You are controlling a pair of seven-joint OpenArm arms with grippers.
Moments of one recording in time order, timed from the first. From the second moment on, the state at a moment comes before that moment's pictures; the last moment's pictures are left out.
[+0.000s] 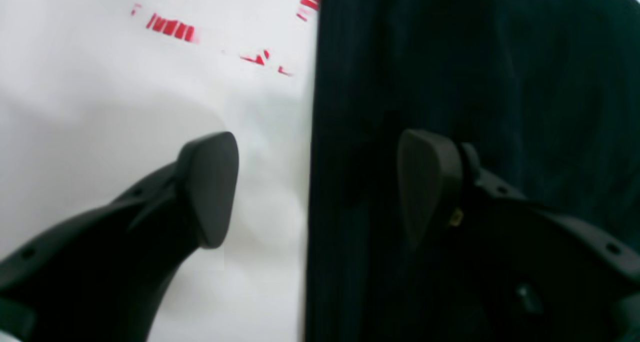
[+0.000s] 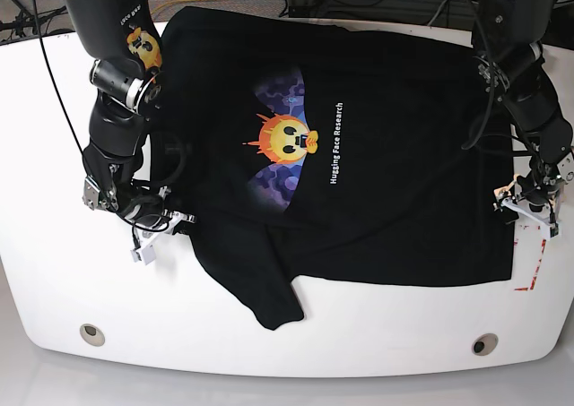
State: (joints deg) left arm -30.0 -21.0 -40.5 37.6 7.8 -29.2 24.1; right arm 35.6 10.8 30.1 30.1 11.8 41.1 -43.4
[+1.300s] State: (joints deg) left arm -36.1 -19.6 -37.1 28.9 7.2 -32.6 25.5; right arm 33.7 9.6 29.9 50.4 10.1 40.7 -55.5
